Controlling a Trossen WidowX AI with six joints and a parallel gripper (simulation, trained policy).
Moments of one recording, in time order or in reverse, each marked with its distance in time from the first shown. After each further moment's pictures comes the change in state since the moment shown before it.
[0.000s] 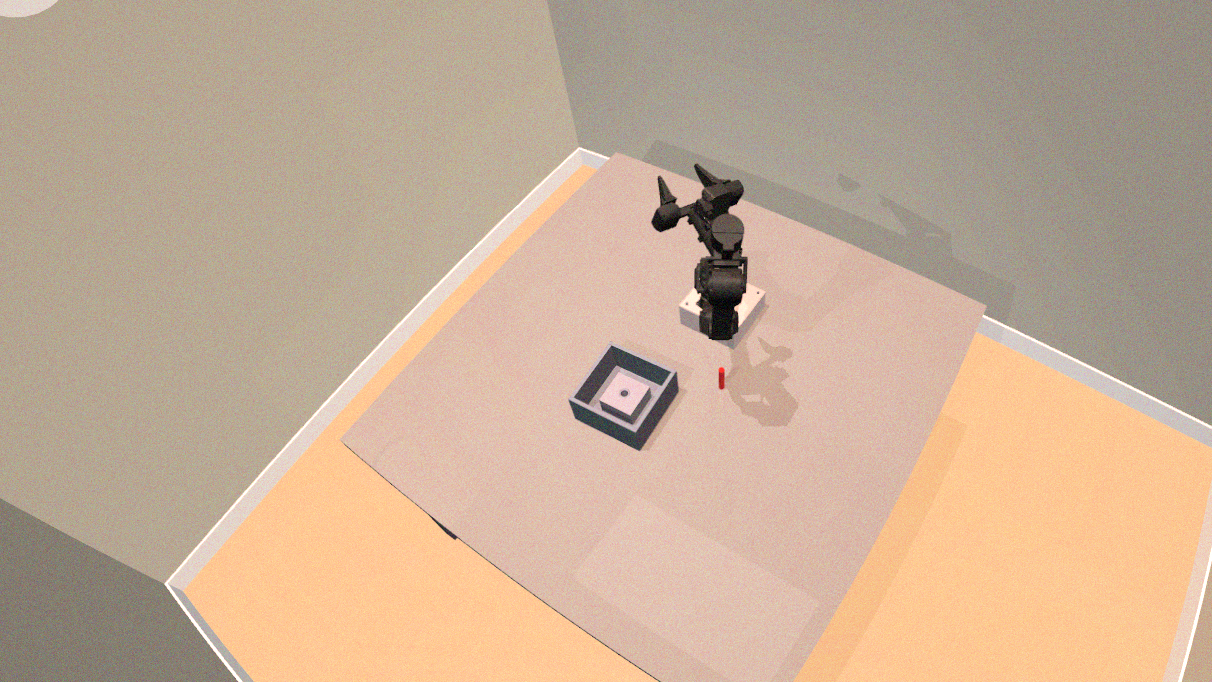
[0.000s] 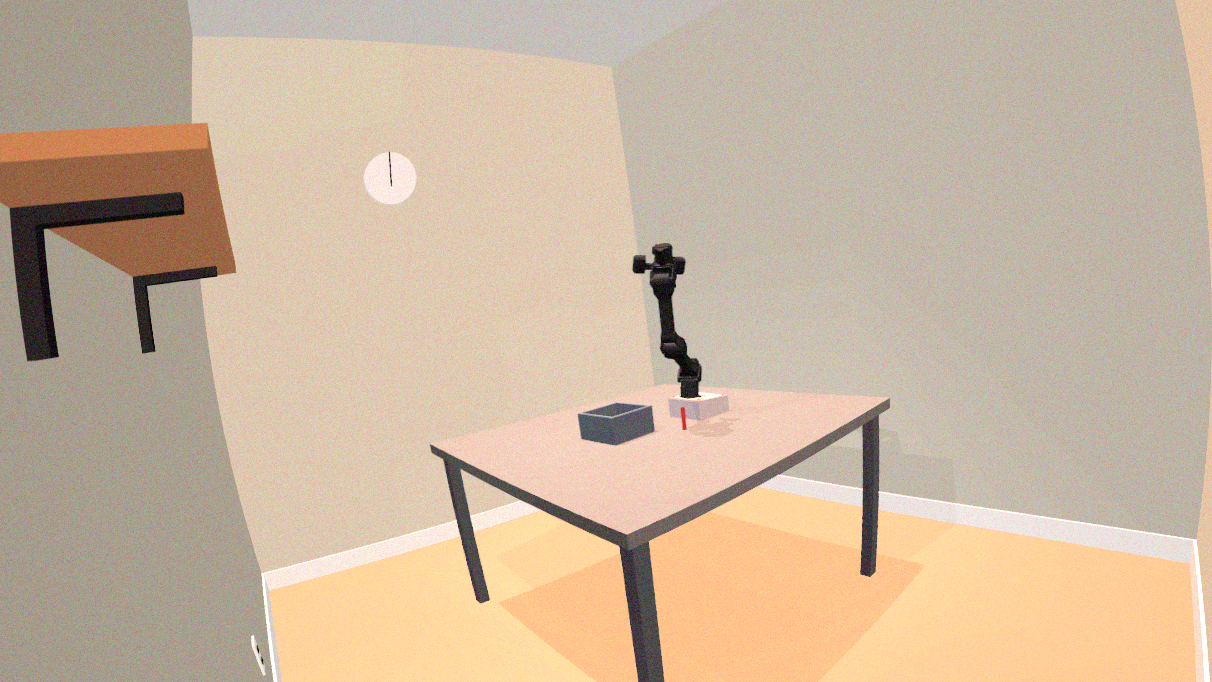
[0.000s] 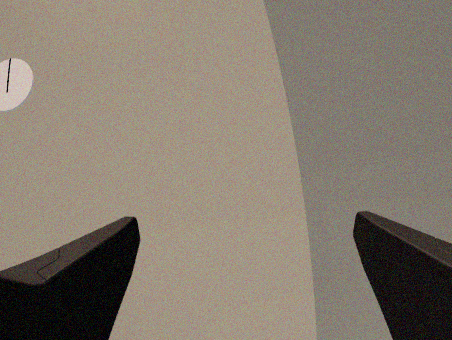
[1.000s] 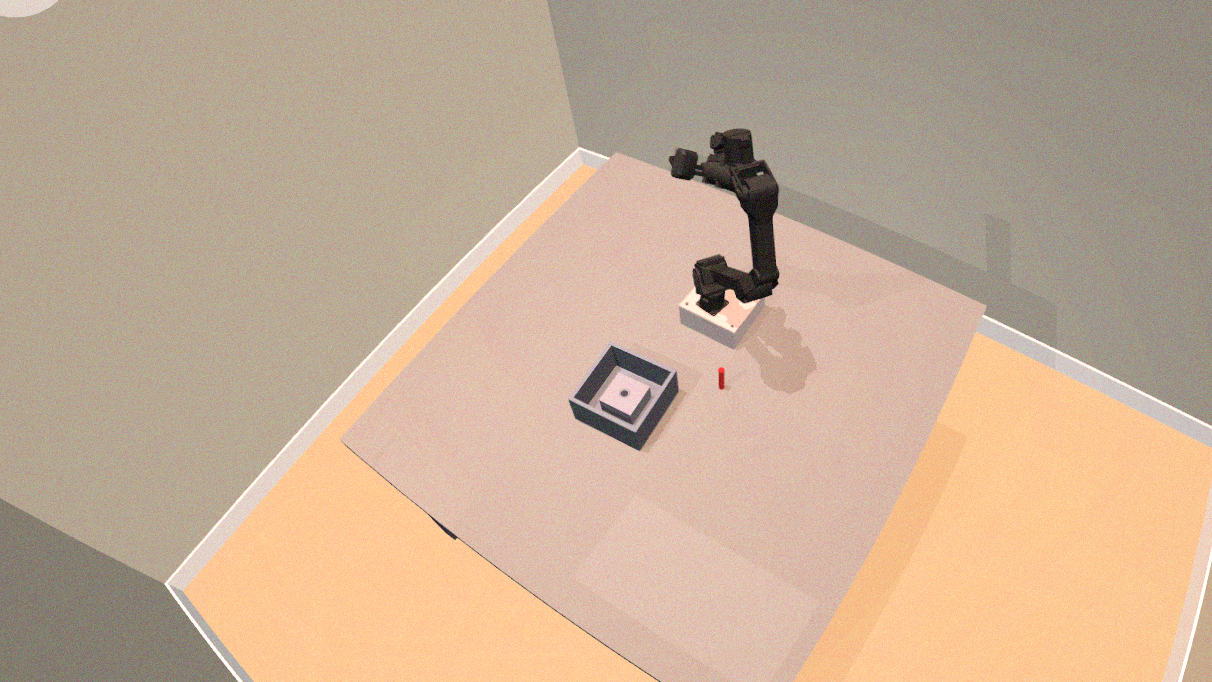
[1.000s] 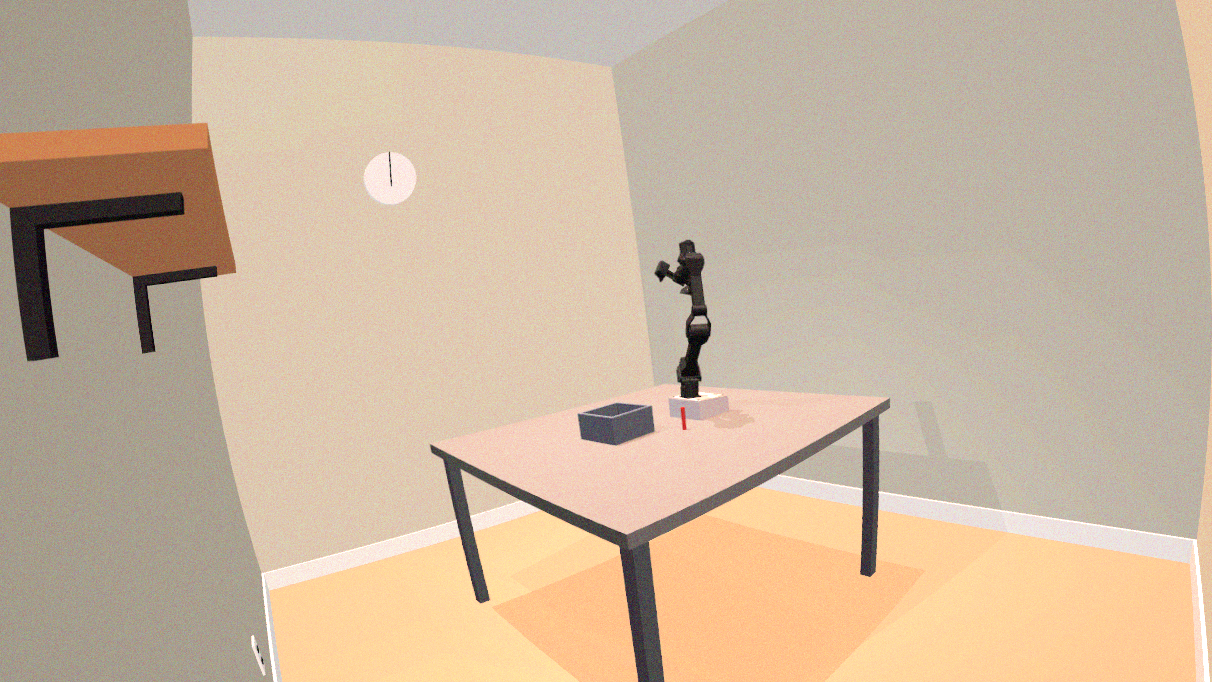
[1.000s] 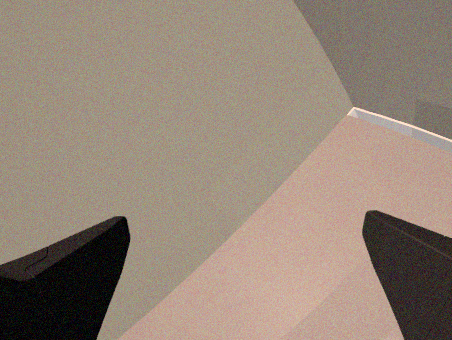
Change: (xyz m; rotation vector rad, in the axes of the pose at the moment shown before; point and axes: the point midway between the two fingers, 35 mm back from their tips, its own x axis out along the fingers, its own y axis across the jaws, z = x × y) arm 0.088 -0.107 -0.113 0.472 0.710 -0.061
